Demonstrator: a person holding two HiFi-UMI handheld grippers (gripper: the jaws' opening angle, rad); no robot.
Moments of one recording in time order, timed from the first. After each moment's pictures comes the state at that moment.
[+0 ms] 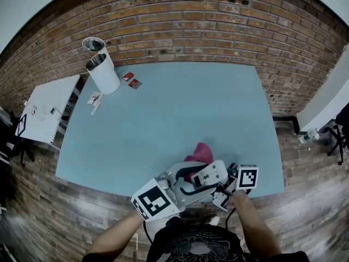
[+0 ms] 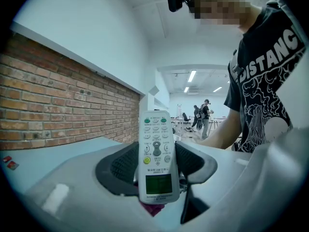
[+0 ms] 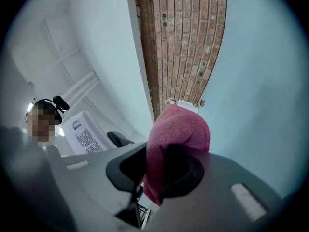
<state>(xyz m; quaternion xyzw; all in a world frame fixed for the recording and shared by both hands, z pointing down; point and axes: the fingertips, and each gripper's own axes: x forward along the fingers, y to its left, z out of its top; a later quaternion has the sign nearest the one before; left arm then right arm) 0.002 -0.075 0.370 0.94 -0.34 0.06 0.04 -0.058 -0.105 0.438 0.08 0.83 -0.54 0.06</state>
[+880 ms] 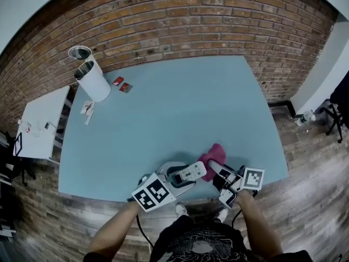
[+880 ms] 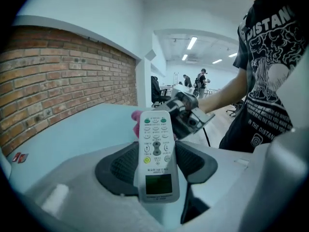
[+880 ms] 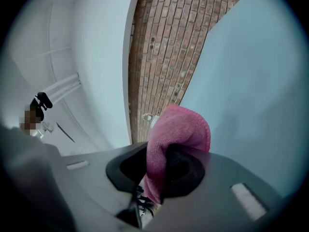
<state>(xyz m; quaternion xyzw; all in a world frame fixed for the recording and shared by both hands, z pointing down) -0.056 -0.062 0.500 0.91 -0.30 0.27 0.10 -0.019 -0.123 0.497 -0.10 0.82 -0.55 0.07</state>
